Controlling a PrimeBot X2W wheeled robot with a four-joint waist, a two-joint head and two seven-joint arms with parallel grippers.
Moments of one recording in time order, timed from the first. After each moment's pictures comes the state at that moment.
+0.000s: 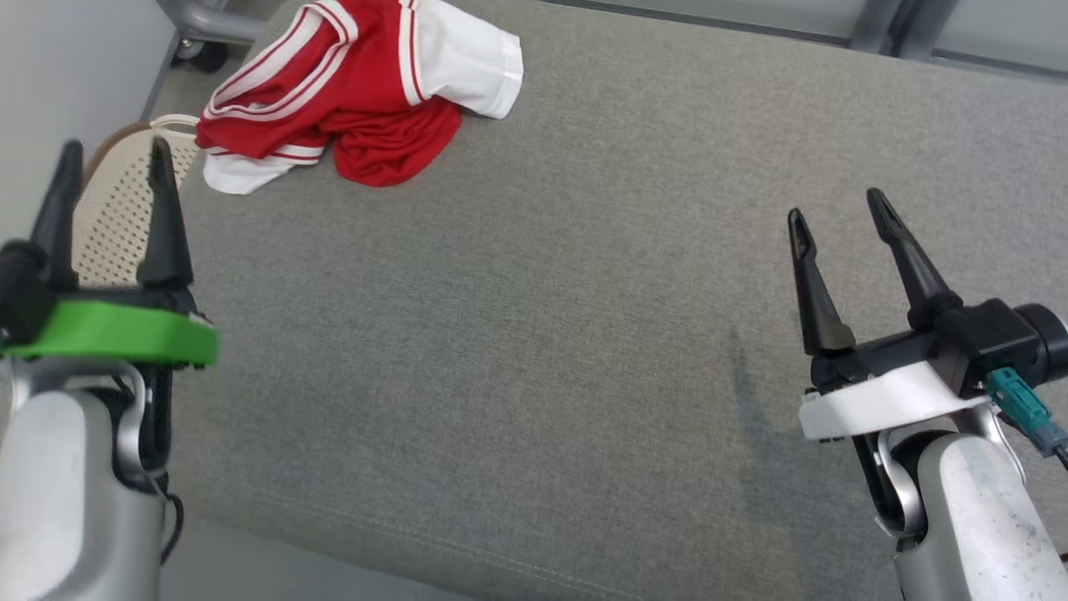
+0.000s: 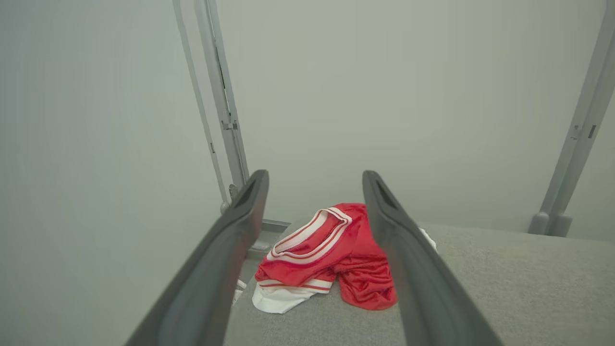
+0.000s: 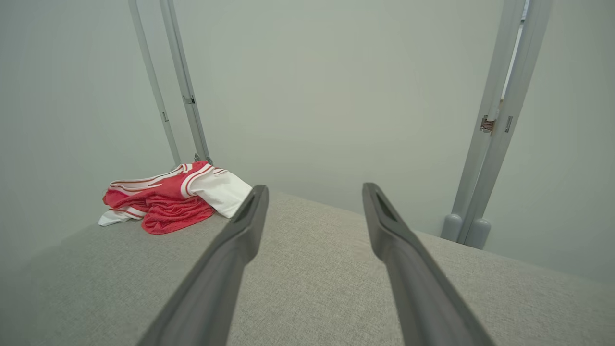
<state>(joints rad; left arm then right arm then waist) -0.36 0.22 -0.01 0.12 -0.33 -0.07 -0.18 -0.20 -0.07 0.05 -0.08 0.02 0.13 -0.15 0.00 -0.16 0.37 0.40</state>
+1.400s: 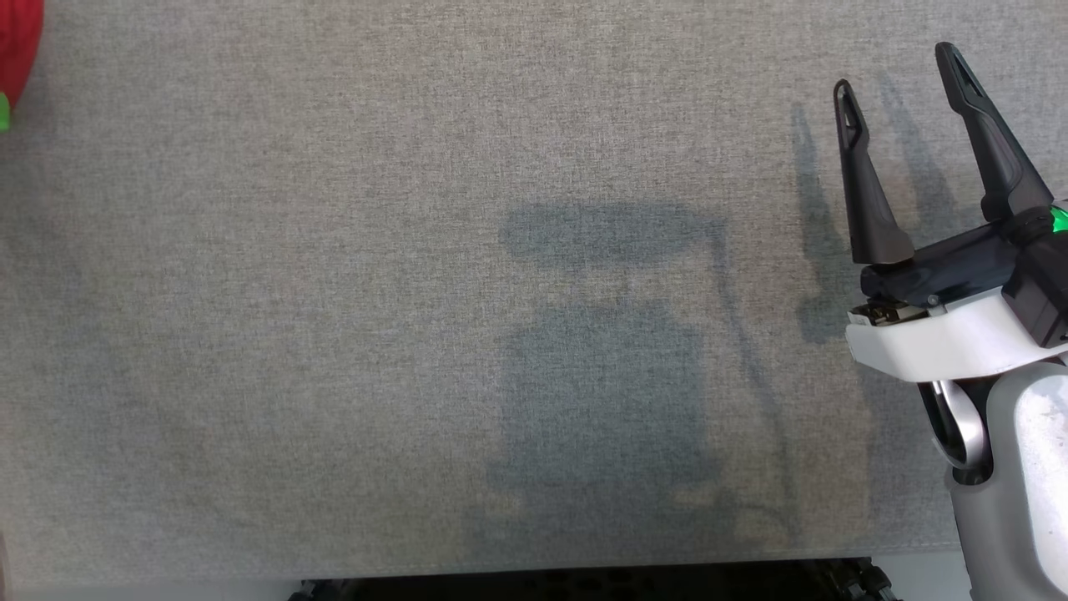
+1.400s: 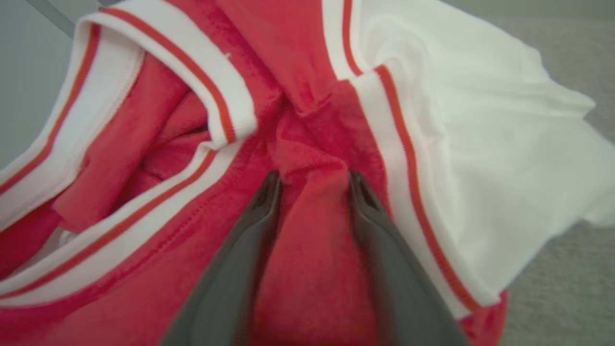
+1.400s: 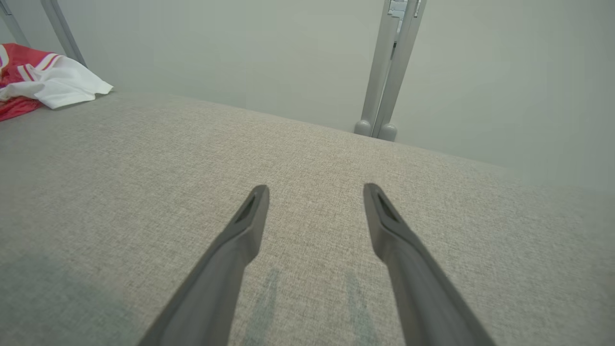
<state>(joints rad) -1.17 0.41 -0.09 1.03 -0.36 -0.10 0.03 -0.35 -0.19 0.07 -0.28 0.00 0.13 -0.07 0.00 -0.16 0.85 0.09</state>
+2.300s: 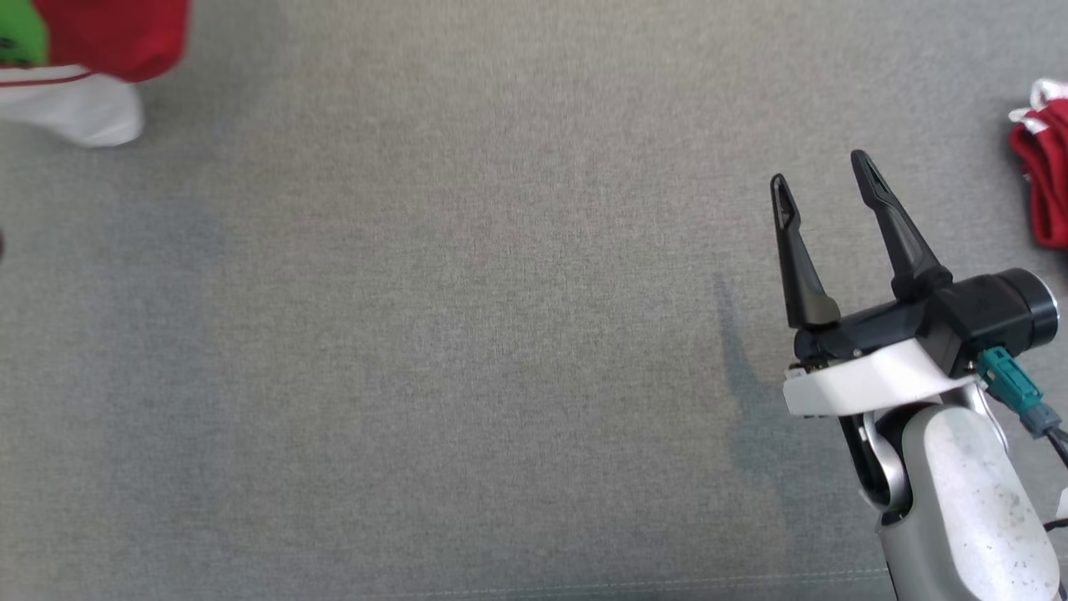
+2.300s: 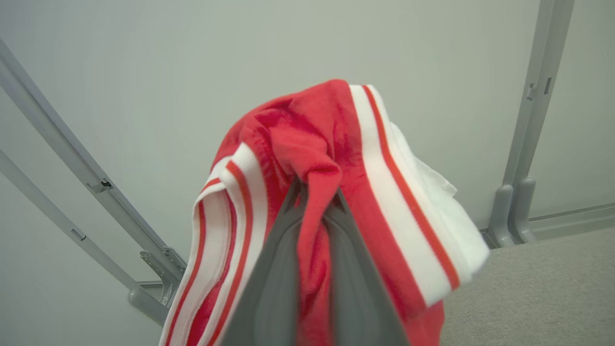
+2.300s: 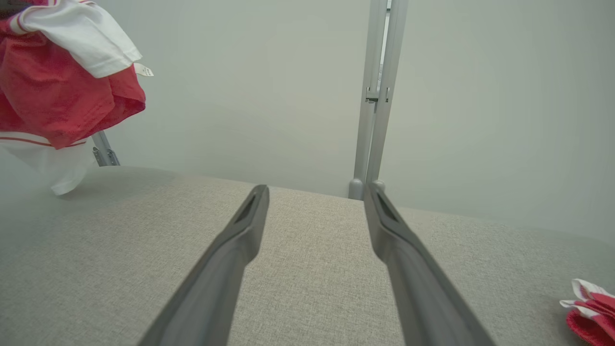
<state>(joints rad) -1.23 0.43 -0.29 0.91 -0.34 -0.13 -0.12 -0.29 -0.08 0.08 -0.06 0.03 0.13 -0.19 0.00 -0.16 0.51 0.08</state>
